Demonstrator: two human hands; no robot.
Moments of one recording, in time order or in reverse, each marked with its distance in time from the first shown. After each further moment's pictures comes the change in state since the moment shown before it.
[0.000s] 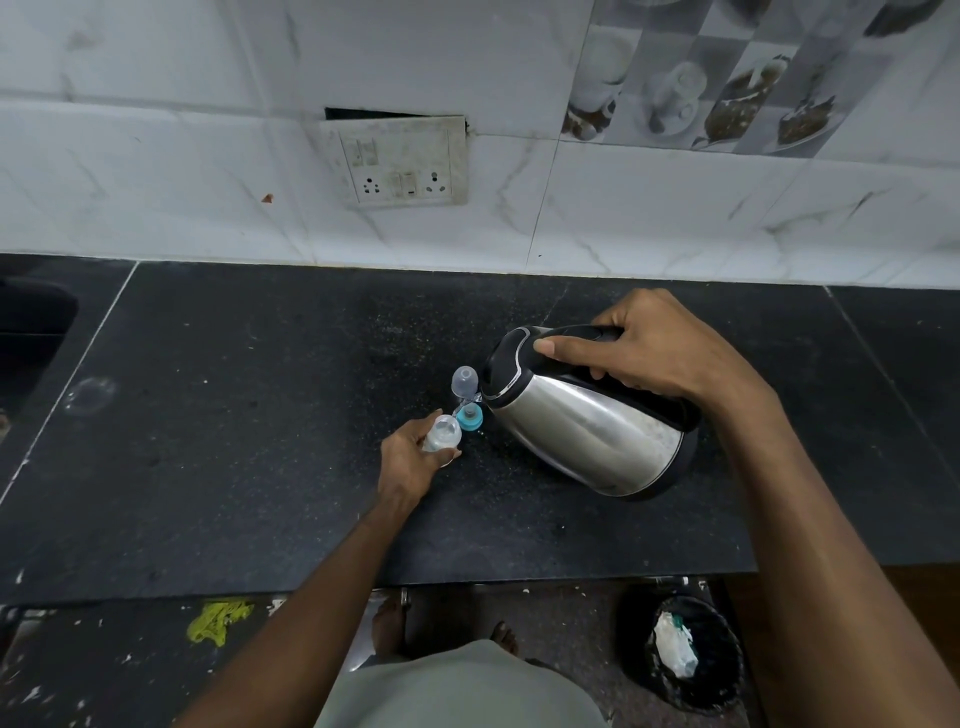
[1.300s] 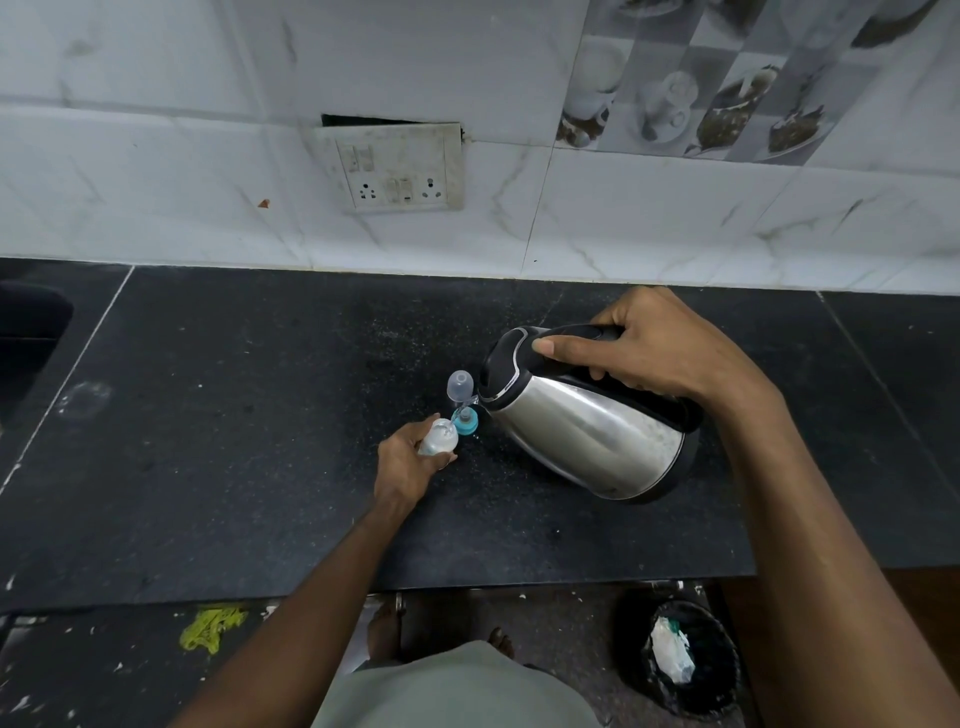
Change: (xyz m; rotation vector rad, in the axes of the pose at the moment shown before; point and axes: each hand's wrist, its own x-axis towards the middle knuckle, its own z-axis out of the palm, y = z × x) left_hand 0.002 -0.002 0.003 0.009 0.003 0.003; right_hand -0.005 -0.005 -0.009 -0.009 0.001 0.014
